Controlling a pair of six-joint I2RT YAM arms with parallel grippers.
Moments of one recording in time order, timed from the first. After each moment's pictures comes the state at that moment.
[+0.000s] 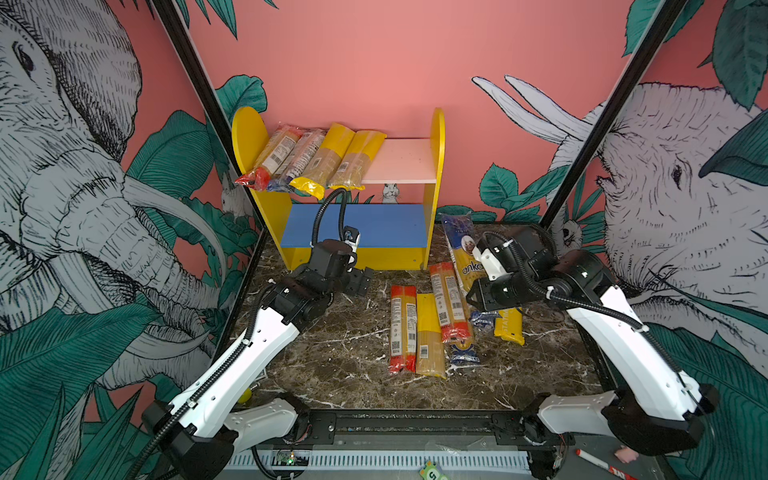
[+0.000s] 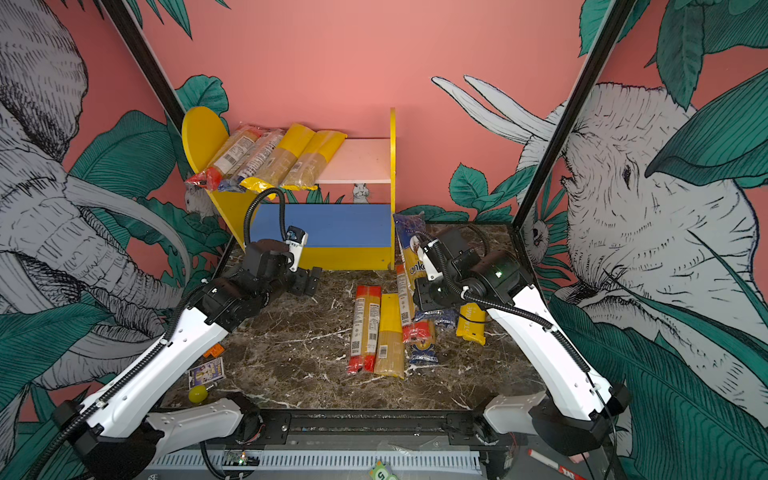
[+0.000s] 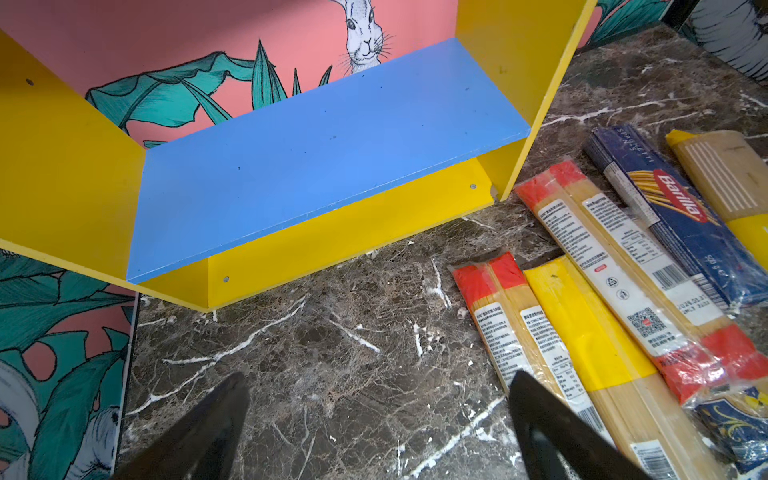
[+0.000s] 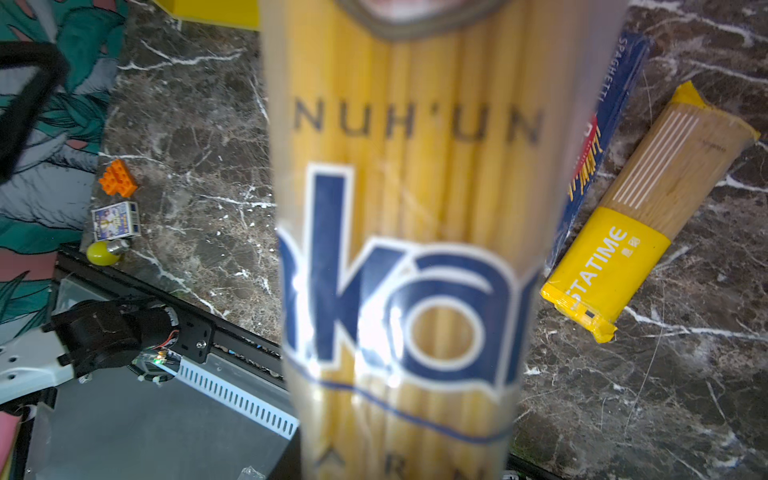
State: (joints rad) left arm -0.62 1.13 1.25 -0.73 -0.31 -0.05; right arm 0.70 1.31 1.79 -1.47 -0.04 0.42
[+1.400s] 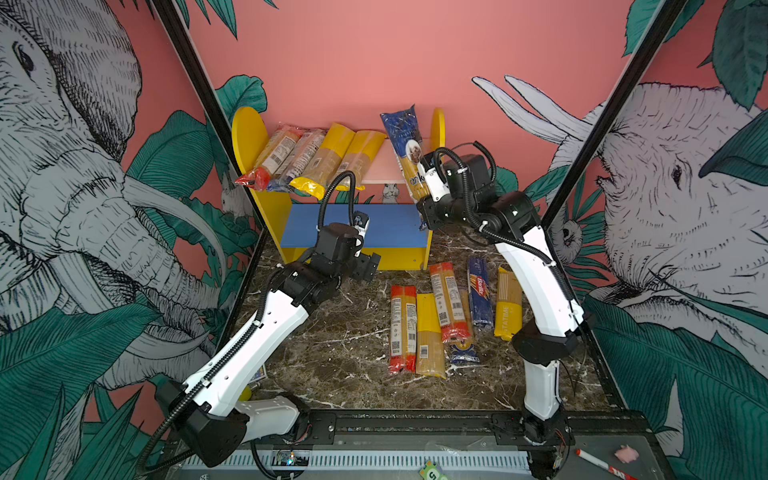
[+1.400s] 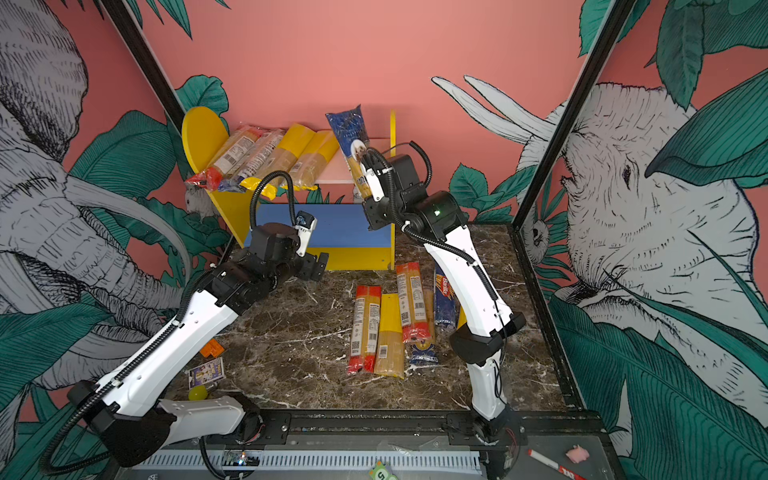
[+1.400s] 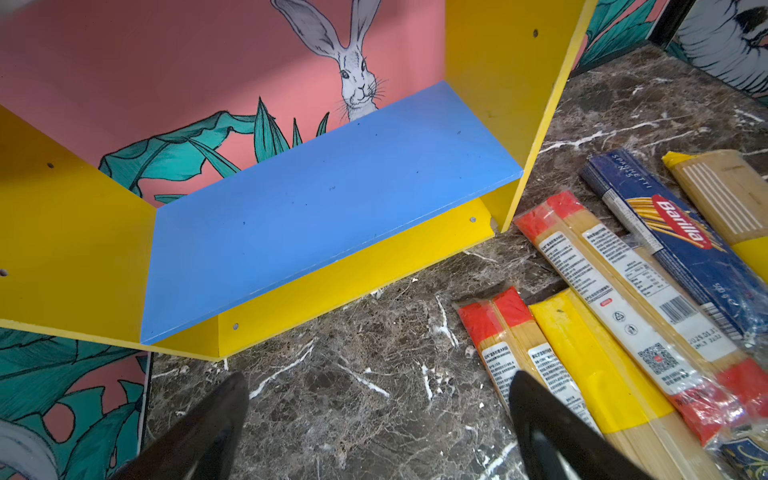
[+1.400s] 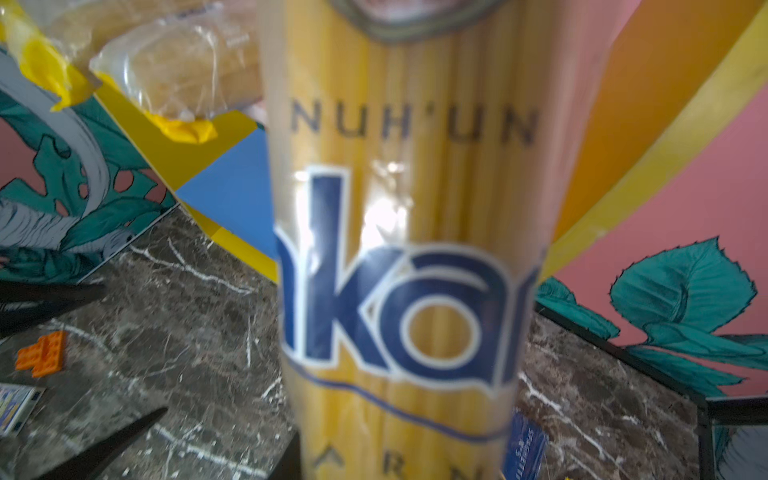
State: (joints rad) left arm -0.61 1.25 1.38 -0.70 -0.29 0.05; right arm 0.70 2.02 2.72 -1.18 0.18 -0.02
